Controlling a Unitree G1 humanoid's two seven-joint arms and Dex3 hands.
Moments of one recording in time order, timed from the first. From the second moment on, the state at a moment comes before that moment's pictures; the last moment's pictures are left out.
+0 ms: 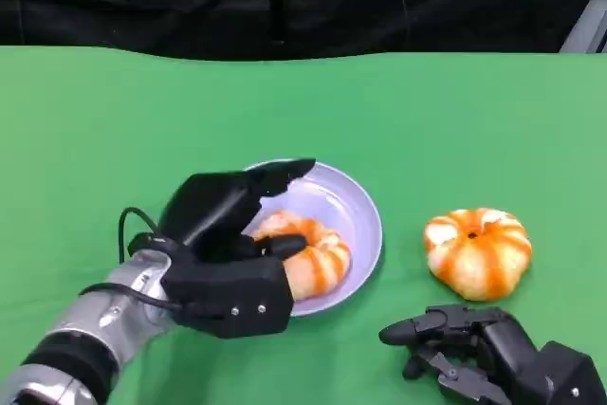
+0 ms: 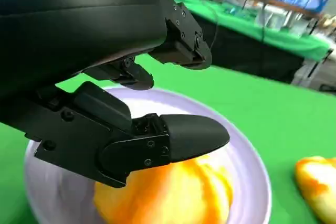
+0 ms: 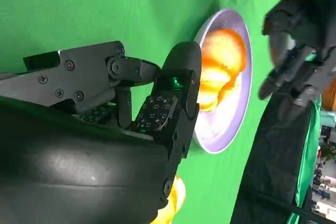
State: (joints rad) left arm -0.64 0.19 -0.45 1.02 0.64 -0.60 0.38; right arm -0.06 -0.01 0.10 0.70 -0.05 -0.66 0.20
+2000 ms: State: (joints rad) left arm -0.15 0.14 0.12 0.81 -0.18 -0.95 -0.29; right arm -0.08 -0.01 0.09 0.74 -0.04 -0.67 0.23
